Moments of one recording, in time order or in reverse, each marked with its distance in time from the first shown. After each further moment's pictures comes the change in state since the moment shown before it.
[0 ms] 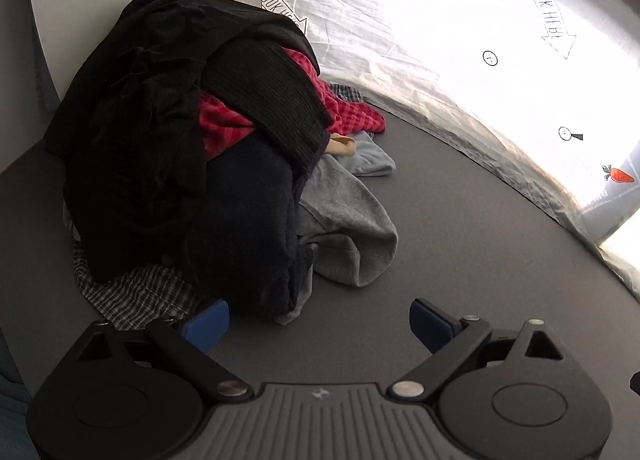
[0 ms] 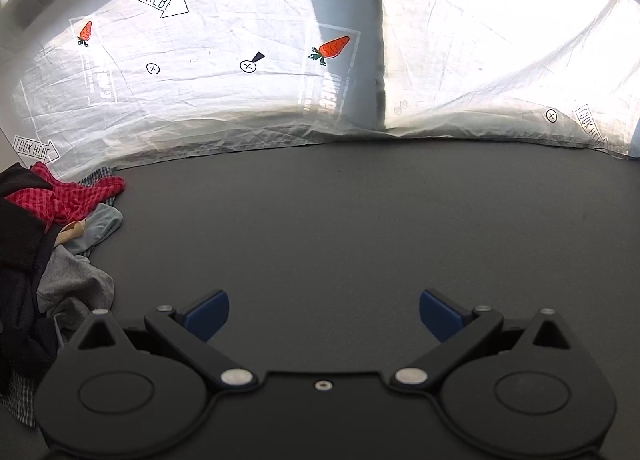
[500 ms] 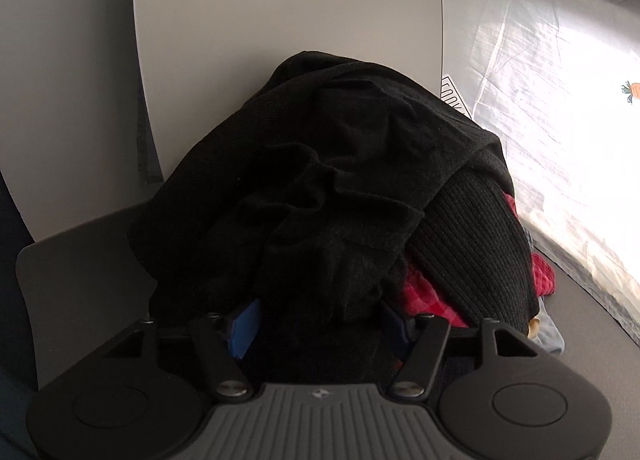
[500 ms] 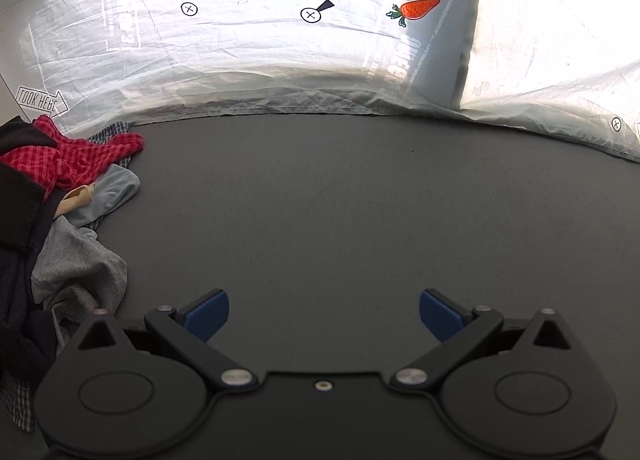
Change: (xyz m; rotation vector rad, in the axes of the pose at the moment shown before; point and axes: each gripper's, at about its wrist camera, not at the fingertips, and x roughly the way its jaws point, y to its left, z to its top) left arm 0.076 0.083 0.085 -0.231 -0.224 0.256; right arm 0.066 0.066 0.014 -0.084 0.102 0.026
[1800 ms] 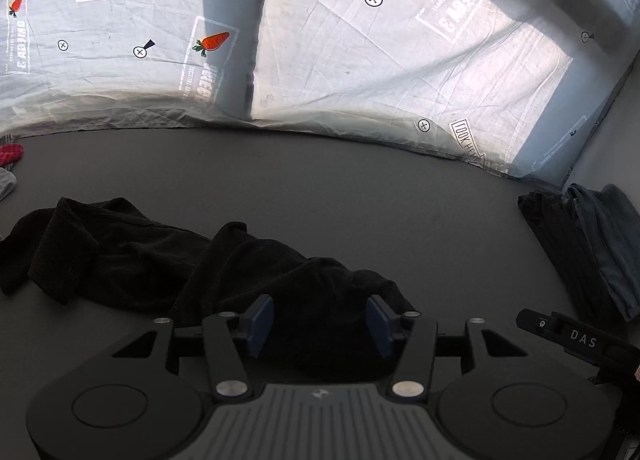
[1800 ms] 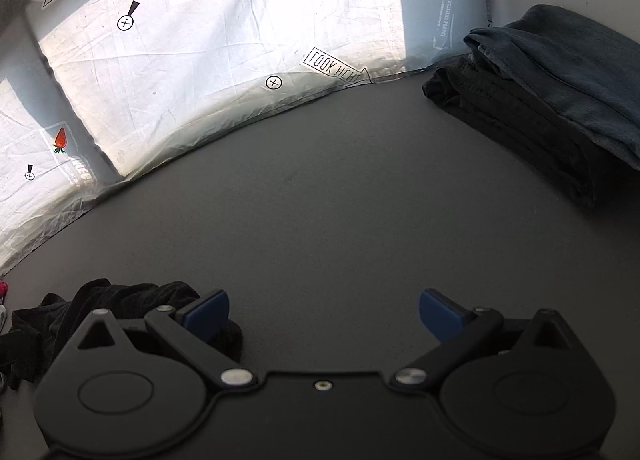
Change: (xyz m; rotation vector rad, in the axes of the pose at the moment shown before) left arm -0.368 -0.302 -0.307 0.682 0.297 -0.733; right arm -0.125 -0.412 -0.146 0.459 -0.140 -0.191
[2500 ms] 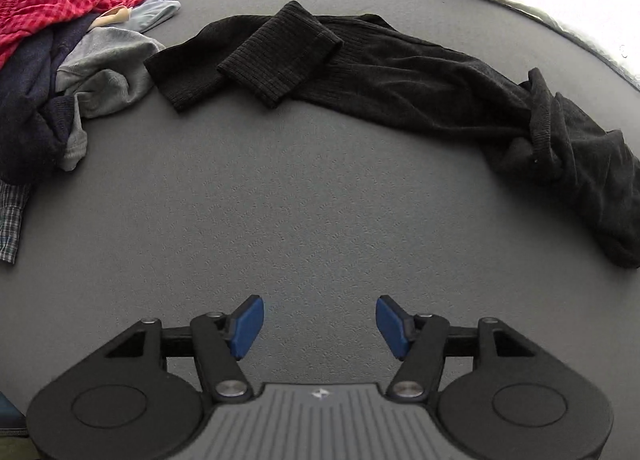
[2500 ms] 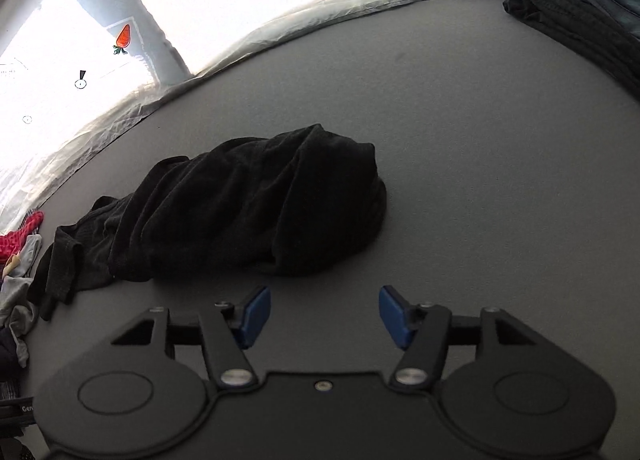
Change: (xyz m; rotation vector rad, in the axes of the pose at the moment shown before) left arm 0.045 0.184 -0.080 -0.082 0.318 0.237; right arm 0.013 0.103 -0.101 -0.005 0.158 0.094
